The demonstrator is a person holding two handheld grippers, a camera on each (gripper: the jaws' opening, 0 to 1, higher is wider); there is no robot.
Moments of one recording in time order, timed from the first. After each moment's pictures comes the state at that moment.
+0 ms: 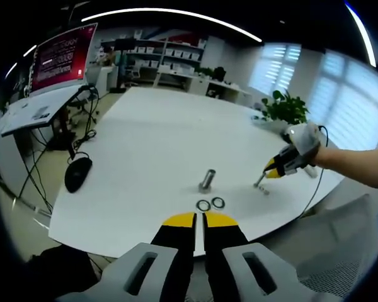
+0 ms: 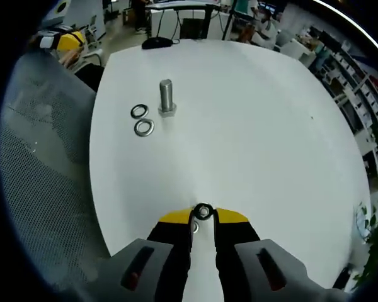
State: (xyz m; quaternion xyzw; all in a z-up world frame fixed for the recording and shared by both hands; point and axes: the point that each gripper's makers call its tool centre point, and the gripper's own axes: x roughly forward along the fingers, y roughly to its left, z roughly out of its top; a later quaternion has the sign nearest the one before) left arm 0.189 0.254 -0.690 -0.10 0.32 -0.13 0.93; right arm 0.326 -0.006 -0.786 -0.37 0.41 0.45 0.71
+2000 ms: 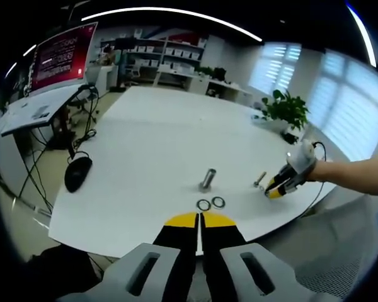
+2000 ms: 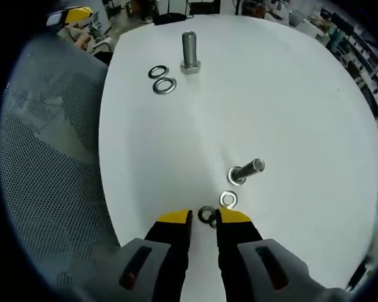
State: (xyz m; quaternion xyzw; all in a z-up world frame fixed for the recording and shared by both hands) left arm 0.190 0.256 -0.691 -0.10 0.33 -0.13 0.93; right arm 0.283 -0.029 -0.837 -0.35 0.47 0.48 0.66
